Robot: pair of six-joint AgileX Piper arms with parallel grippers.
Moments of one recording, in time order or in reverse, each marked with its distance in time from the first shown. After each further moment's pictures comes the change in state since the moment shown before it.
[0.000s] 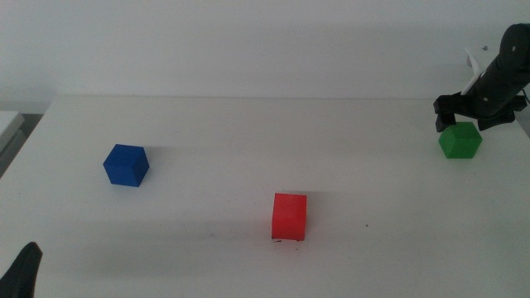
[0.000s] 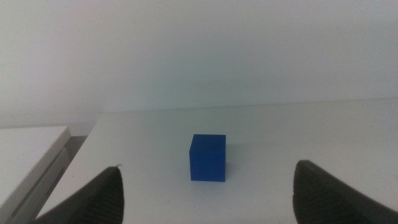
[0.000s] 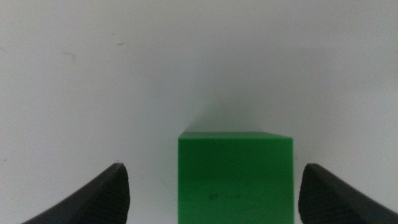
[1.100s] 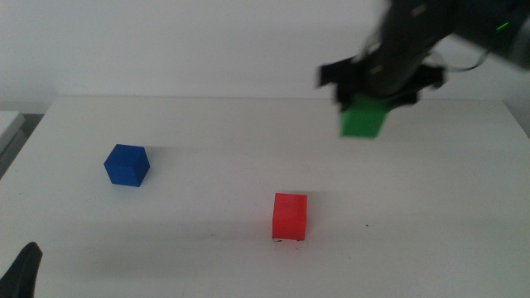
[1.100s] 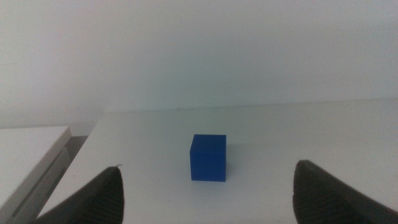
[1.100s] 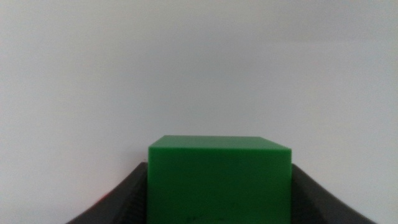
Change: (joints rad) left arm 0.000 0.000 0.000 0.000 0.000 0.000; right arm 0.597 -0.389 0.102 -0.274 0.246 0.699
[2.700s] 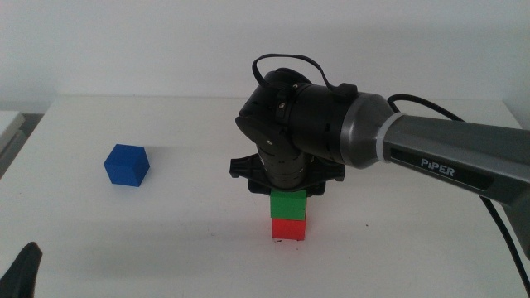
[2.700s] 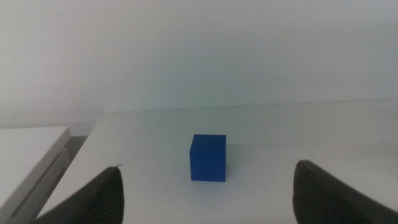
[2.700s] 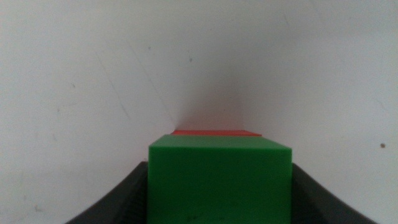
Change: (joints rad) left arm 0.000 0.000 0.000 0.000 0.000 0.000; right arm 0.295 0.240 0.009 -0.101 0.006 0.426
